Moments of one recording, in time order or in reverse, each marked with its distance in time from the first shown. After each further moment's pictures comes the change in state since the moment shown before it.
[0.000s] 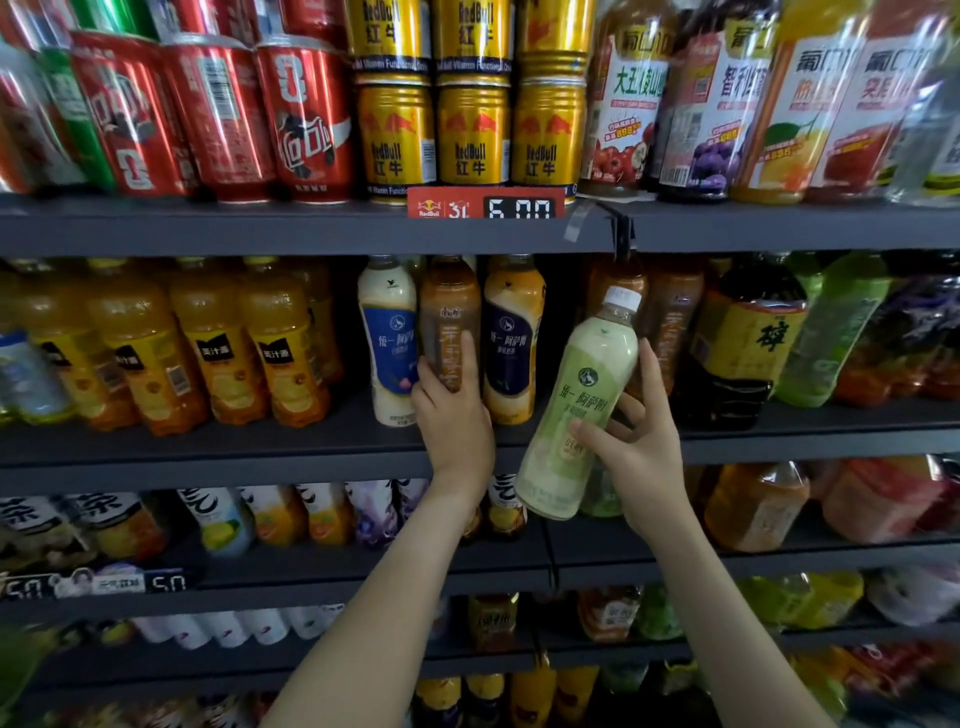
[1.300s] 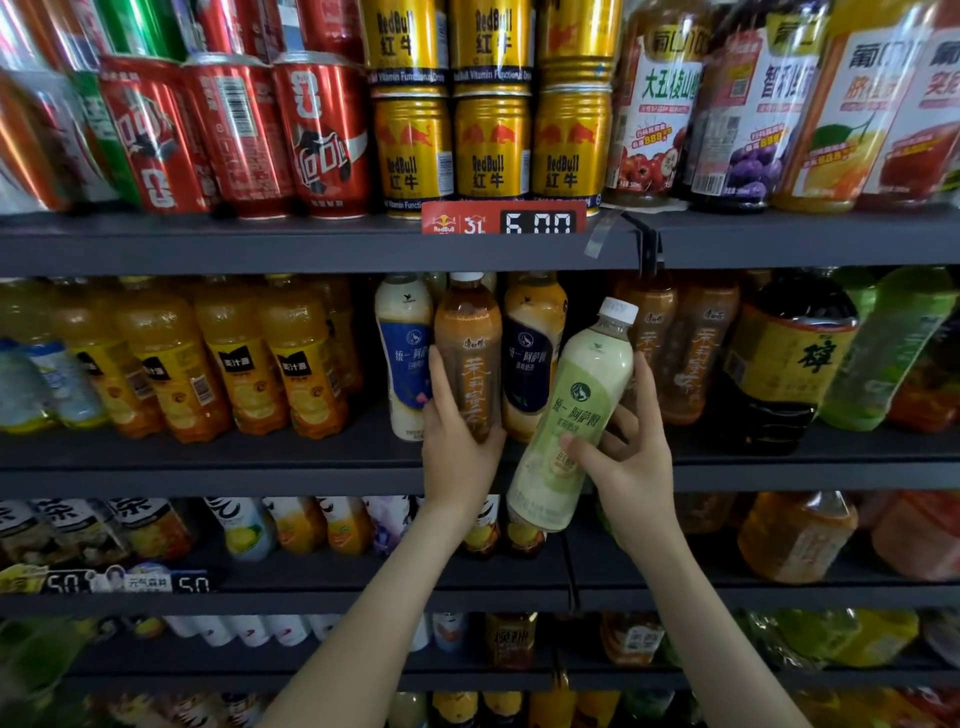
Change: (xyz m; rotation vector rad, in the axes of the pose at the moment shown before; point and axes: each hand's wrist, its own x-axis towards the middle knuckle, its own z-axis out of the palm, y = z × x) left_hand -0.004 -0.009 -0.042 -0.712 -0.149 -0.115; right_hand 0.014 0.019 0.016 0.032 -0.037 -0.038
